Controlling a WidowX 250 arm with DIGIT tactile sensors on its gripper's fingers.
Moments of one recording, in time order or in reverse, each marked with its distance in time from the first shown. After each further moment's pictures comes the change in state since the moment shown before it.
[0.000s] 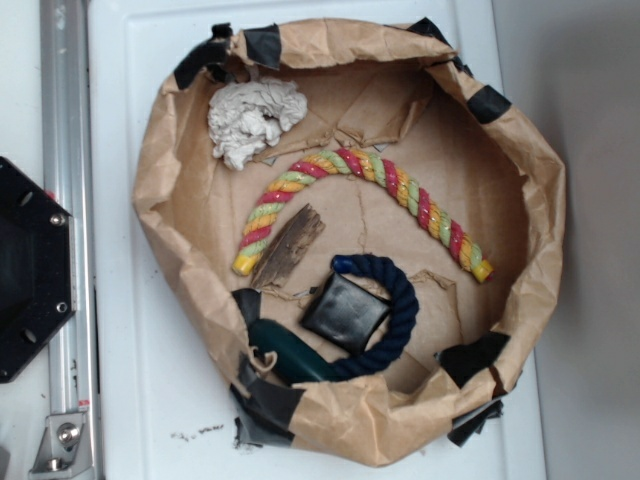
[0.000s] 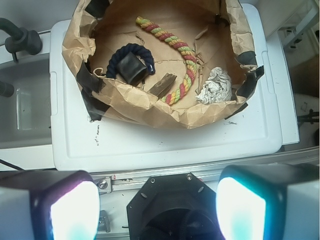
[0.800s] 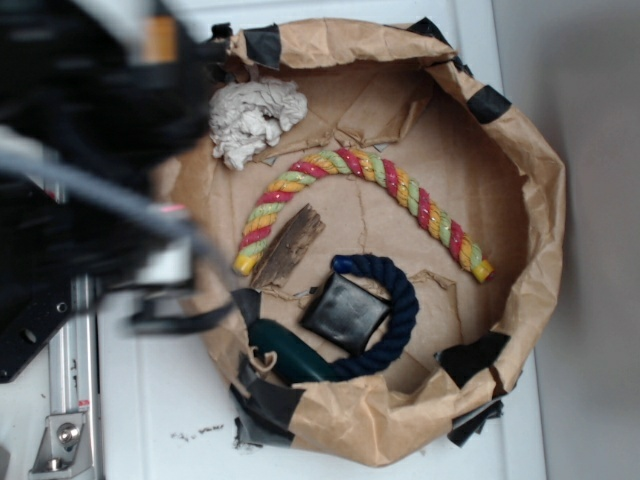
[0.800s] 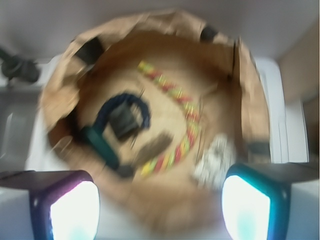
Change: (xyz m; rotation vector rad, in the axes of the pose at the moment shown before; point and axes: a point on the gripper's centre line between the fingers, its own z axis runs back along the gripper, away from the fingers) arm 0.094 0.036 -0.064 -0.020 -0.140 -0.133
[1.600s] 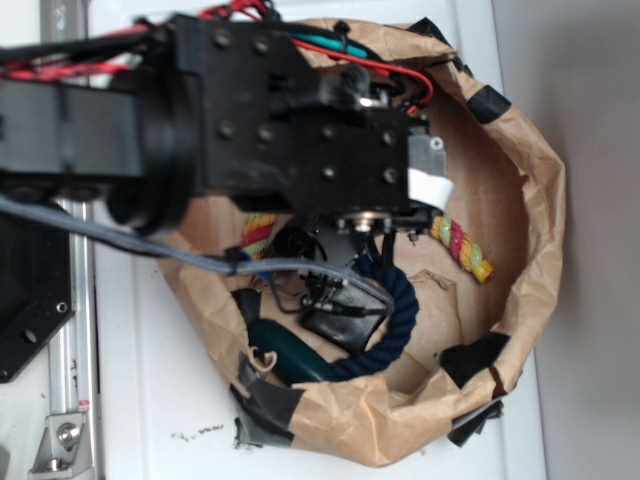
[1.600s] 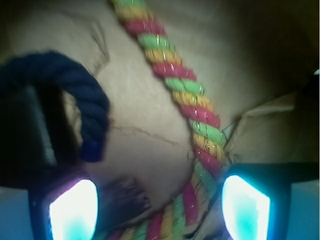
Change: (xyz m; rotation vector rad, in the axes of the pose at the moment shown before) arm 0.018 0.002 -0.139 0.109 0.252 -0.267
